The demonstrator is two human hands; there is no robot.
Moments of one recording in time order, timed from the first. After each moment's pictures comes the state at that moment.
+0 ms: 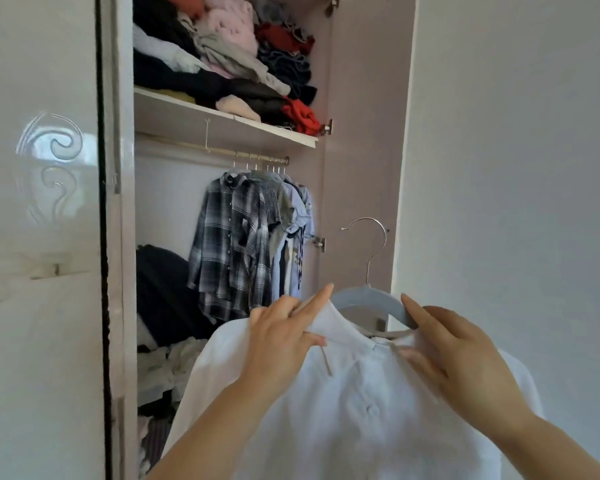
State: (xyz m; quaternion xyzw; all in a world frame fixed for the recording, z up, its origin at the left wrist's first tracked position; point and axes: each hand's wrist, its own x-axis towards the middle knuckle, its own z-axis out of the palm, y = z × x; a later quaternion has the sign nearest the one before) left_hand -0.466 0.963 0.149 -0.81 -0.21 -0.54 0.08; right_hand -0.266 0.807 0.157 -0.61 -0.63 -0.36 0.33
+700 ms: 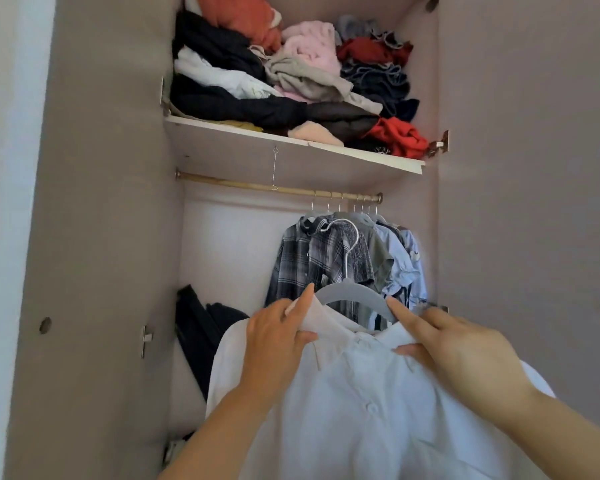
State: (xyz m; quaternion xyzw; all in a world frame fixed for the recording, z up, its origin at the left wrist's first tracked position) left_hand -0.456 1.314 0.206 -0.74 -0.38 -0.53 0.18; right_hand -0.228 1.208 0.240 -0.48 -0.70 -0.47 0.26
